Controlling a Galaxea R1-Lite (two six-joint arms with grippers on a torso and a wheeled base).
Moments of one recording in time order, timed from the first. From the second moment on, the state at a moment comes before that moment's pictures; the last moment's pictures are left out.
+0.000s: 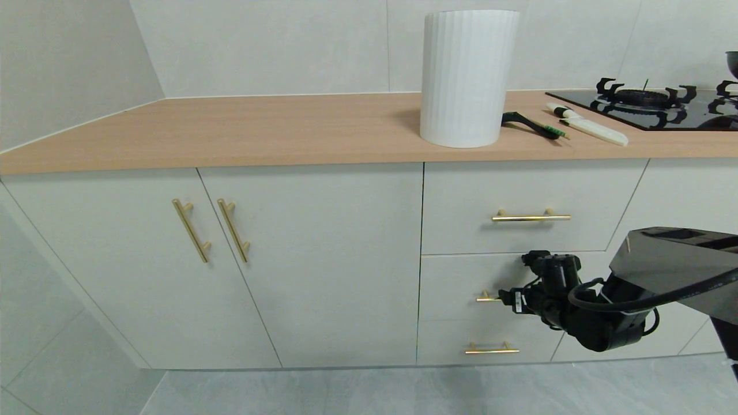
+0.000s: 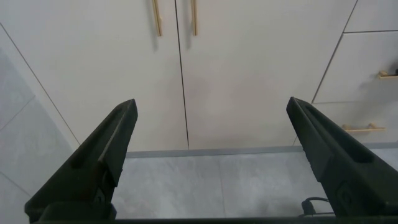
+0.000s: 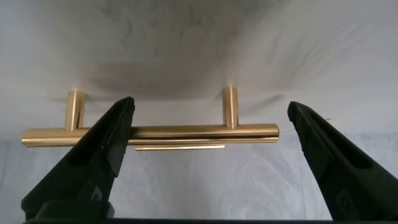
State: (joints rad) left arm -0.01 0.00 0.00 0.00 -0.01 0.01; right arm 0.21 2.43 -0.95 -0.87 -0.21 0.11
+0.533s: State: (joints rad) left arm -0.01 0.00 0.00 0.00 -0.01 0.01; right arm 0.21 2.40 -0.93 -0.78 -0.21 0.11
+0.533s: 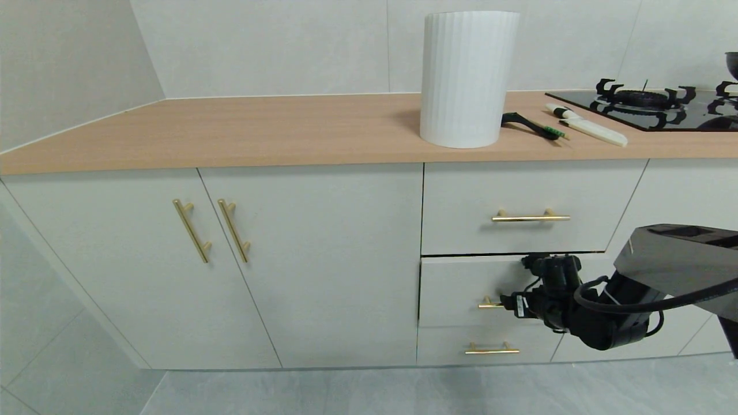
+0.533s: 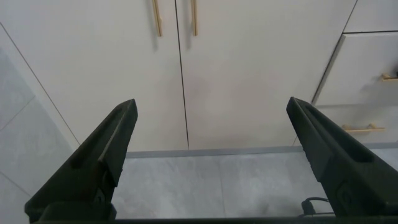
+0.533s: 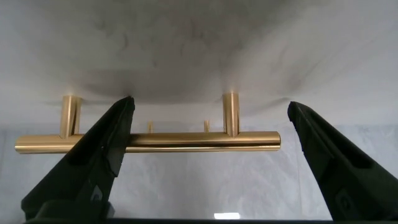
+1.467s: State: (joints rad) left arm -0.01 0.00 0.00 0.00 -0.01 0.01; right arm 0.29 1.94 -0.83 -0.58 -0.19 0.11
